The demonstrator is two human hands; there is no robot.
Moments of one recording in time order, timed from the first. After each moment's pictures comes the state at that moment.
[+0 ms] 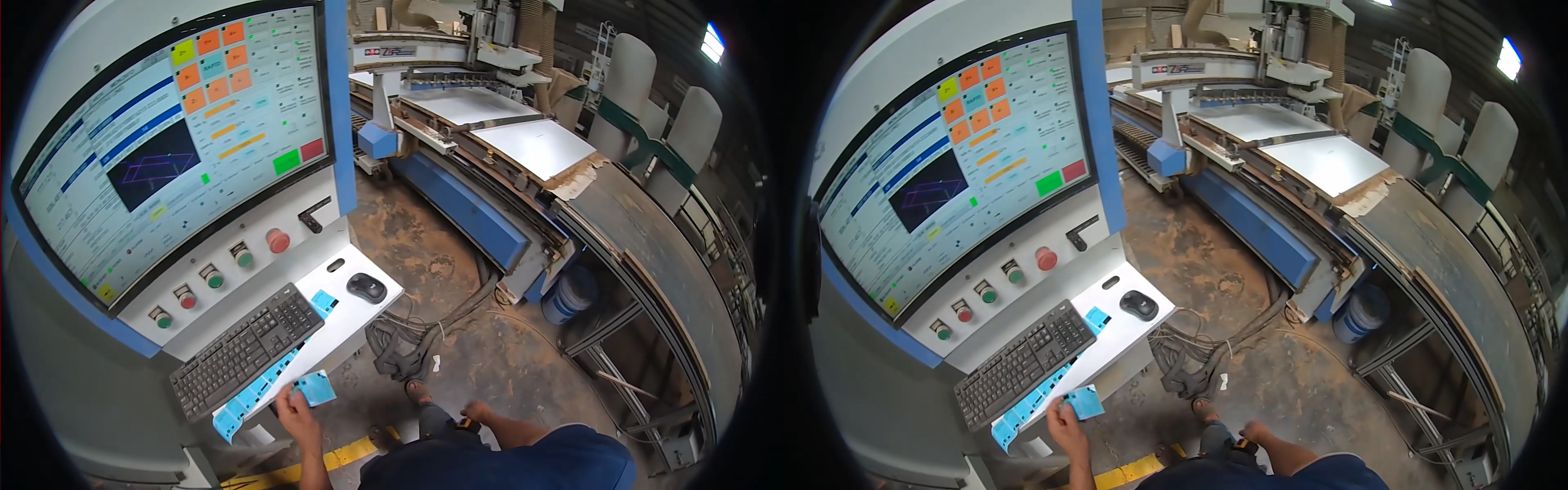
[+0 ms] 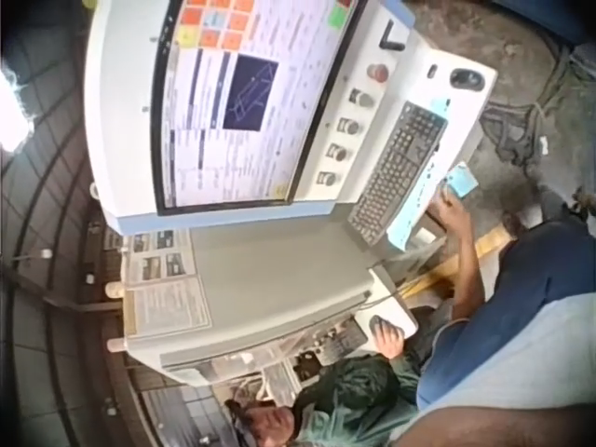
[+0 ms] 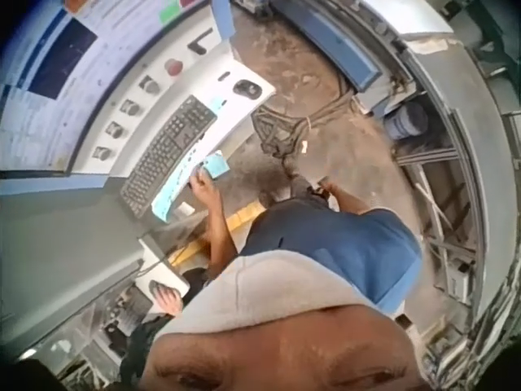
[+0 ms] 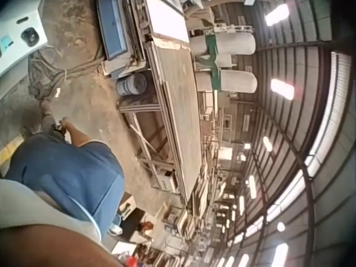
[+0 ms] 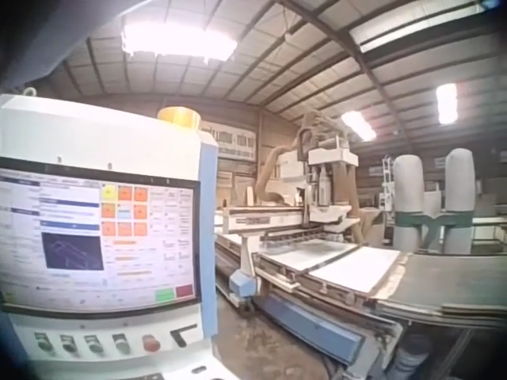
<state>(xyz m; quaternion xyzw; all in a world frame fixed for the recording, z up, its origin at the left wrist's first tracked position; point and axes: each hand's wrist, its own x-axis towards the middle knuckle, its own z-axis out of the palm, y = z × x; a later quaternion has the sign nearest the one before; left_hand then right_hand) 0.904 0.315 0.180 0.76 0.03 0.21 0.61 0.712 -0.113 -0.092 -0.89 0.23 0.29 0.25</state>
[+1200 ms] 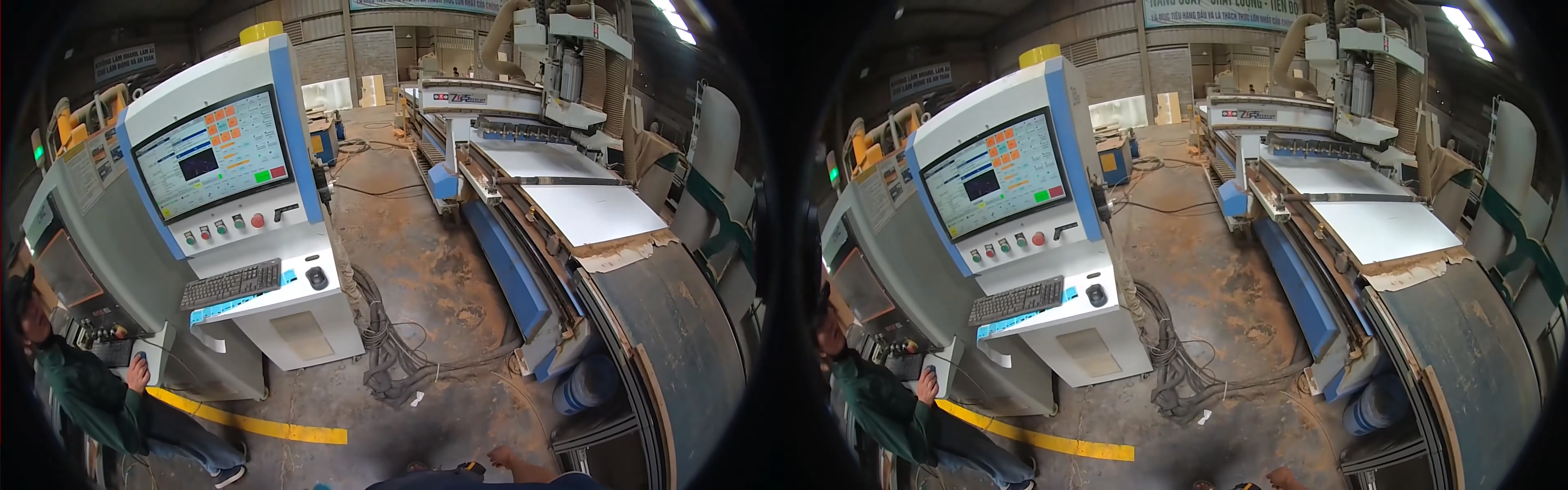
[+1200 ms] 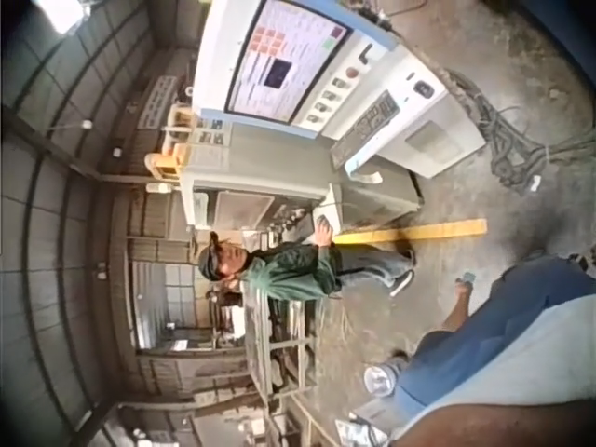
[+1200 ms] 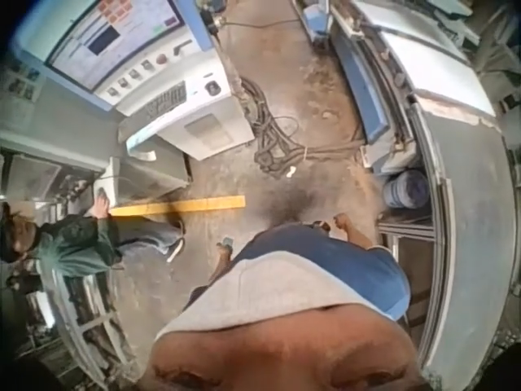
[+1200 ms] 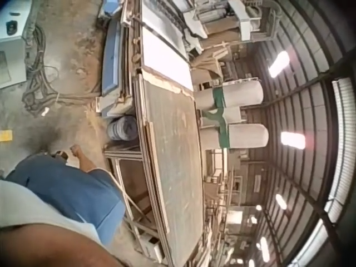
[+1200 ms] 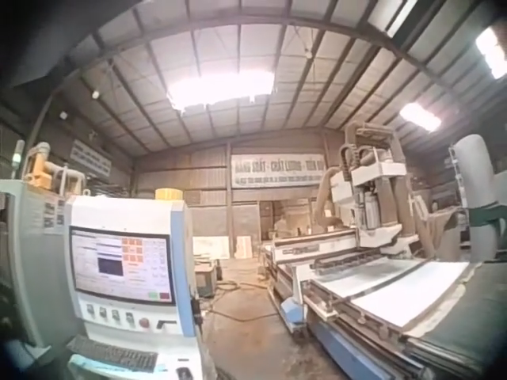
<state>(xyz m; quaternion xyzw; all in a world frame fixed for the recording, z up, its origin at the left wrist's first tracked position) 0.468 0.059 -0.051 0.82 0.39 -0.07 0.41 0.575 -0.554 -0.150 -0.70 0.36 0.41 0.46</state>
